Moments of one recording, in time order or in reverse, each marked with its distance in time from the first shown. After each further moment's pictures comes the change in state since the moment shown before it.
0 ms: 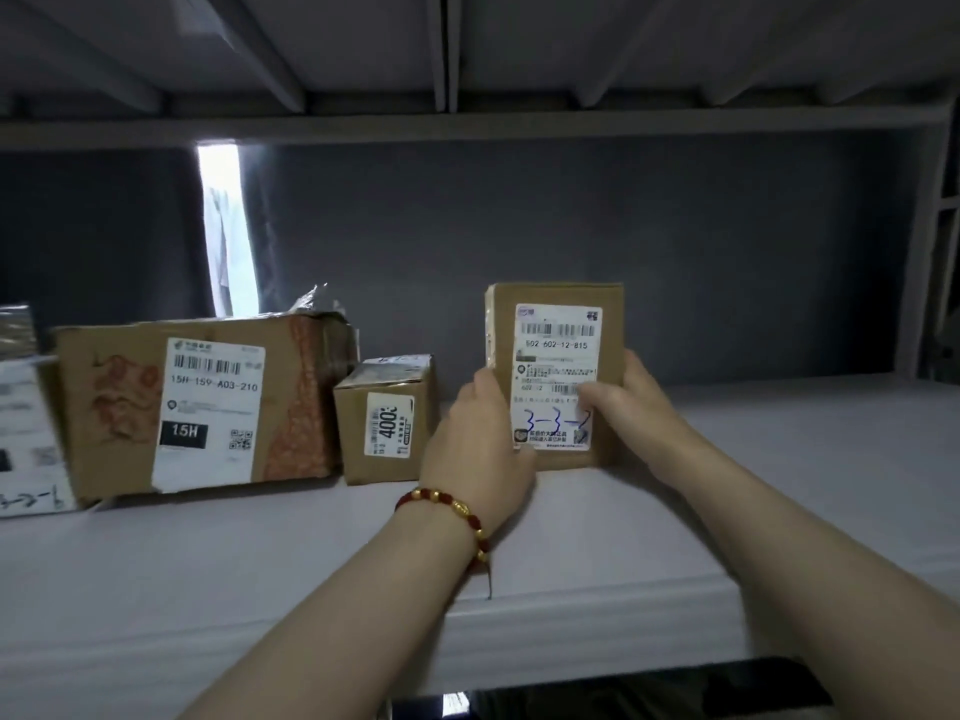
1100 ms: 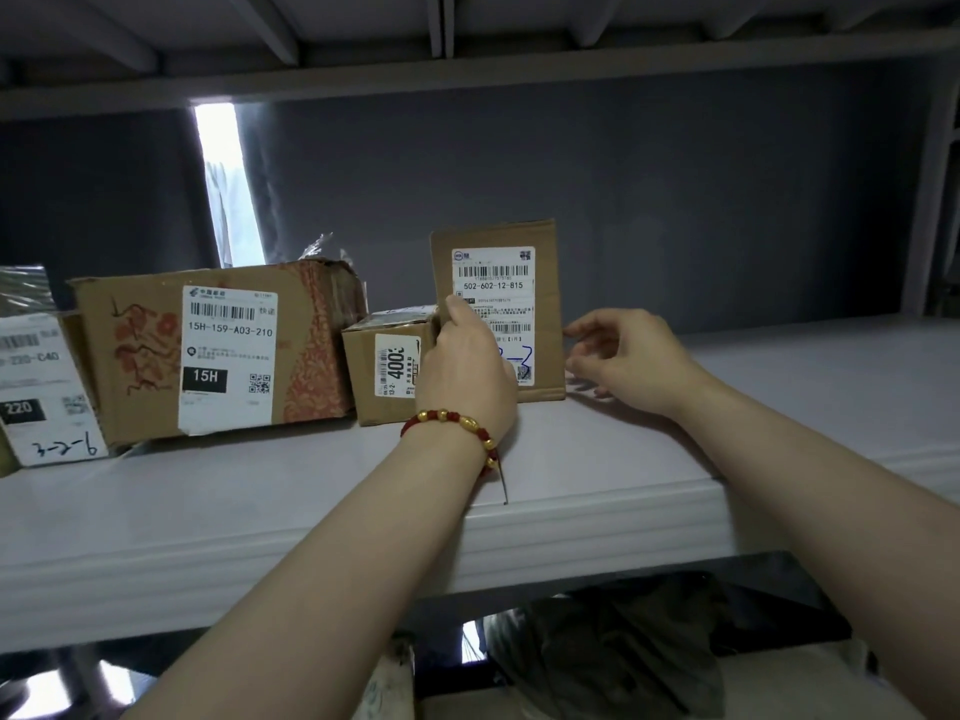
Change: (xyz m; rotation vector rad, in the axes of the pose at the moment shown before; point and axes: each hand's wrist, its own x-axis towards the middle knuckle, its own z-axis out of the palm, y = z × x) left_hand -0.005 0.004 -0.016 0.154 0.132 -0.114; right_hand -0.012 0.009 0.003 -0.355 -0.034 -0.259
